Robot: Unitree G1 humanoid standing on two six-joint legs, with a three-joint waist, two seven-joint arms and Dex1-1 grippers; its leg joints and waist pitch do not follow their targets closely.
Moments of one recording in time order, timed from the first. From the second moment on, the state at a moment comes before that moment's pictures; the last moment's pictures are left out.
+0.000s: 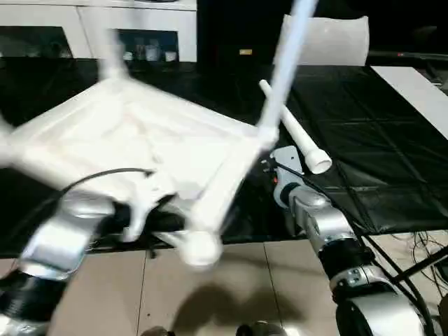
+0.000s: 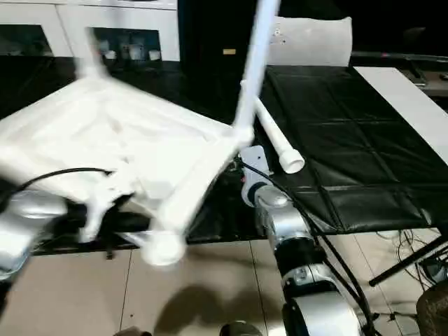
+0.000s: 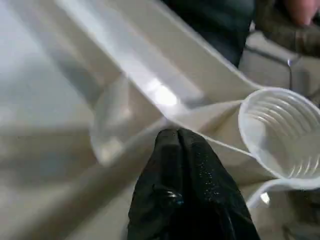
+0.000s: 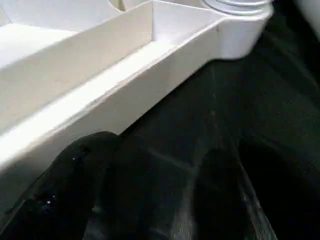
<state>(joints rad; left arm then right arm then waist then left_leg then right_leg) -0.39 0.51 -0.20 0.00 -0.06 0.69 -1.04 -0.64 -0.05 0.03 0.77 0.02 0.23 0.25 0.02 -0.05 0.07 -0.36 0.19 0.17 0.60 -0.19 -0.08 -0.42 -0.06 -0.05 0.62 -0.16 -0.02</state>
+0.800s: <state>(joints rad) -0.25 0.13 0.08 0.07 -0.16 0.37 -0.38 -0.29 -0.07 -0.04 0.06 0.07 0.35 0.17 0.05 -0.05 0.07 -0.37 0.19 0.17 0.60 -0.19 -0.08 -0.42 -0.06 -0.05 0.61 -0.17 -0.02</state>
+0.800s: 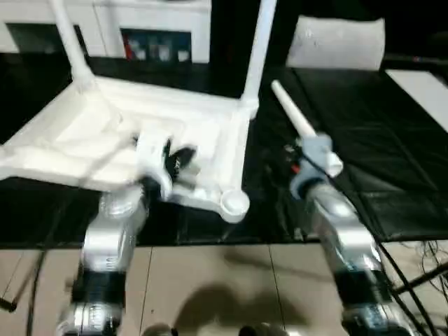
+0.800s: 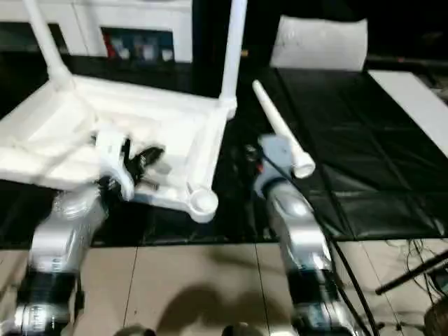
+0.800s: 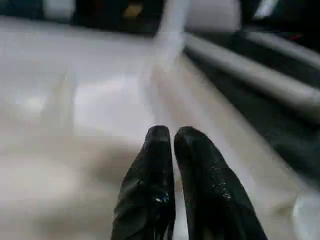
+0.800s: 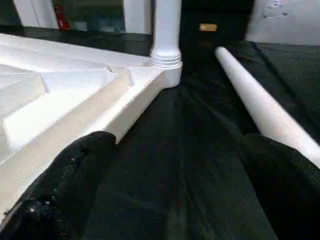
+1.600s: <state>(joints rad) -0.02 0.08 0.04 -0.30 -0.09 0.43 -0.21 -0.04 -0.10 0.00 -0.35 0.11 0.60 0.16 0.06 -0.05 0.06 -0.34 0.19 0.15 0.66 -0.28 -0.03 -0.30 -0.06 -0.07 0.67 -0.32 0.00</state>
